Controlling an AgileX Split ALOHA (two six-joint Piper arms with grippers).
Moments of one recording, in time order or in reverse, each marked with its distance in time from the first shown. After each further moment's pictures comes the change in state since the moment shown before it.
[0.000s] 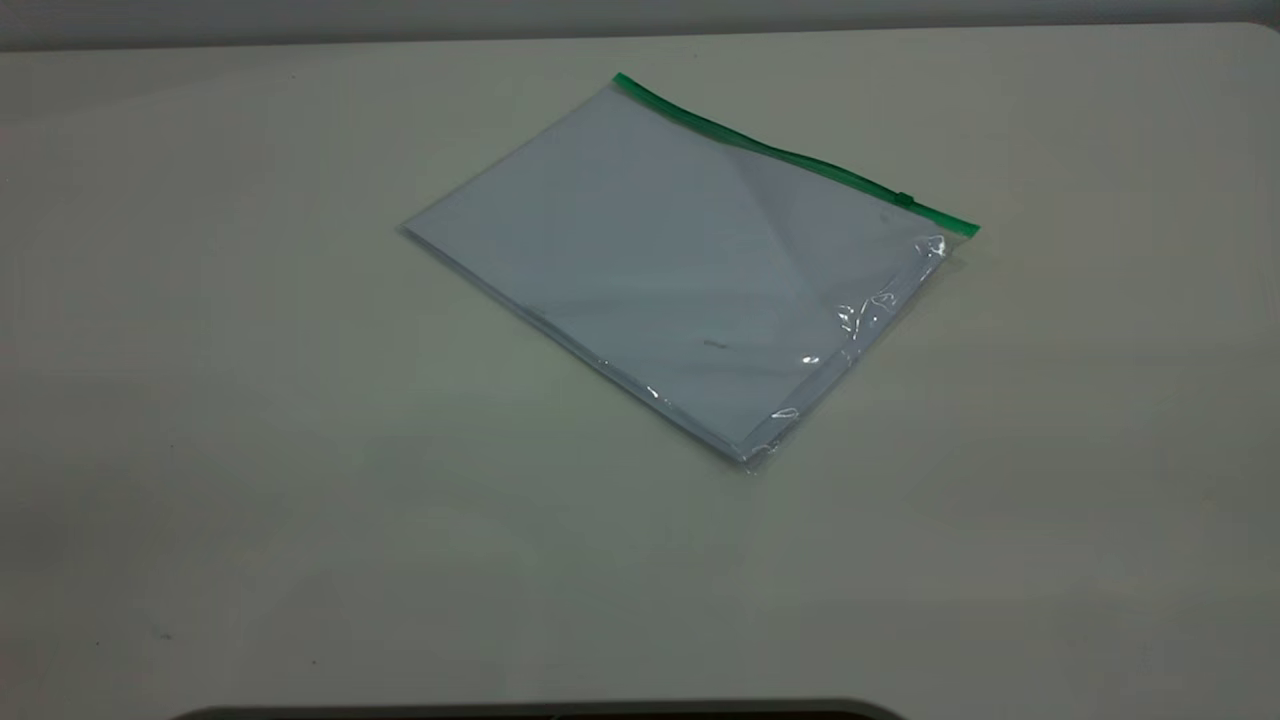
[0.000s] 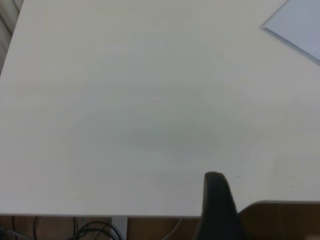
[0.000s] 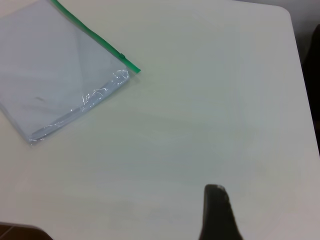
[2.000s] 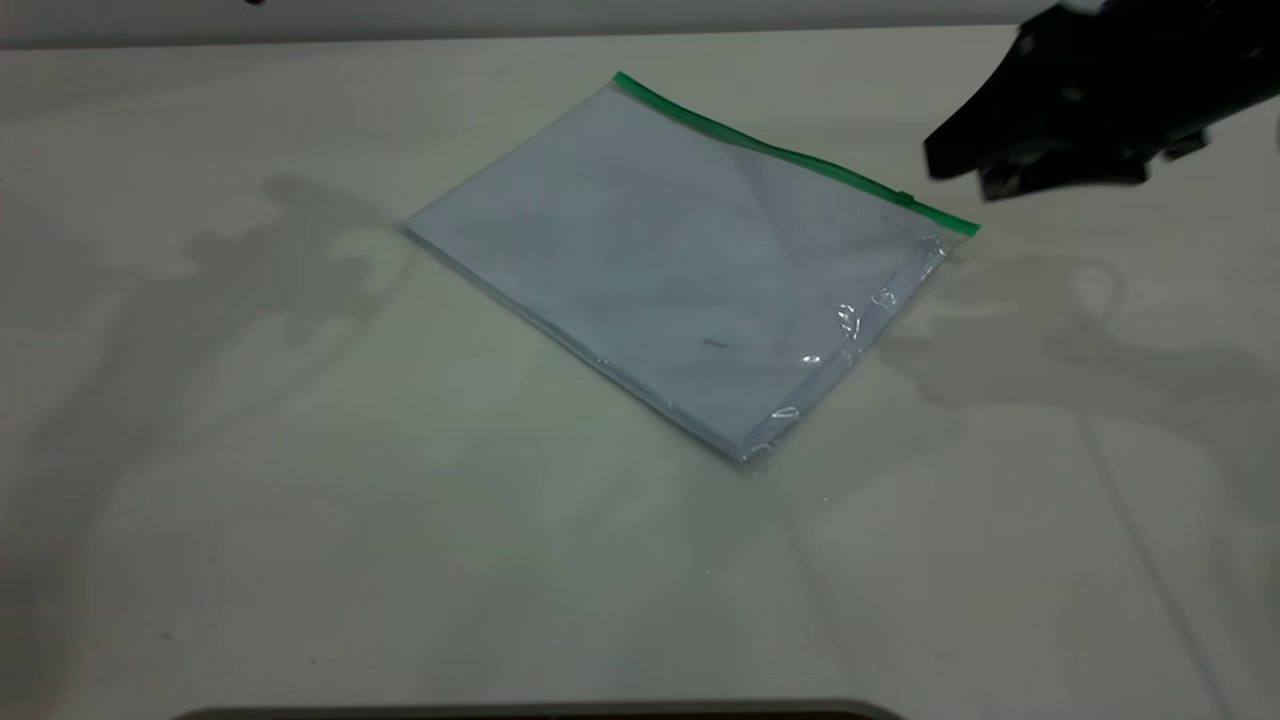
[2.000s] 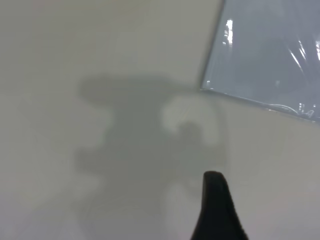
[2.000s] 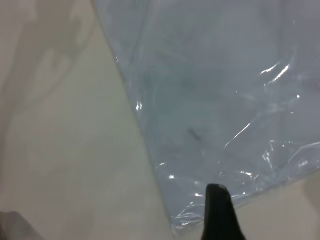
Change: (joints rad) left arm -0.159 2.000 -0.945 -0.266 -0.509 0.475; right arm 0.000 2.124 -0.490 1.370 -0.454 -1.328
